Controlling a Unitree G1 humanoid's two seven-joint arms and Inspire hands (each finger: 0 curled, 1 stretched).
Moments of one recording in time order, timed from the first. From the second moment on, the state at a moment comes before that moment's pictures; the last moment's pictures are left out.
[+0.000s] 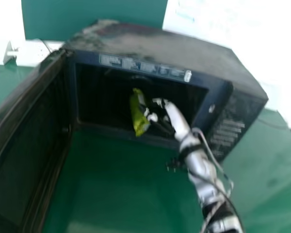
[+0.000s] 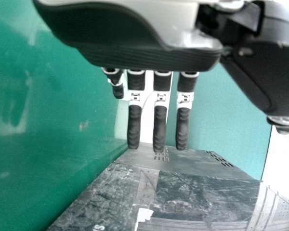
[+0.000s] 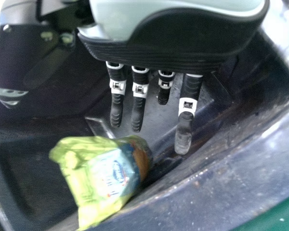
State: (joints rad) left arm 0.13 0.55 0.63 0.05 -0.63 0.02 -0.69; right arm -0.81 -0.36 0.20 0.64 -0.43 -0.29 -0.03
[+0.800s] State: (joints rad) left arm 0.10 0.56 0.63 0.08 -0.62 0.01 -0.70; right arm -0.37 -0.41 -0.01 0.02 -0.19 -0.22 0.15
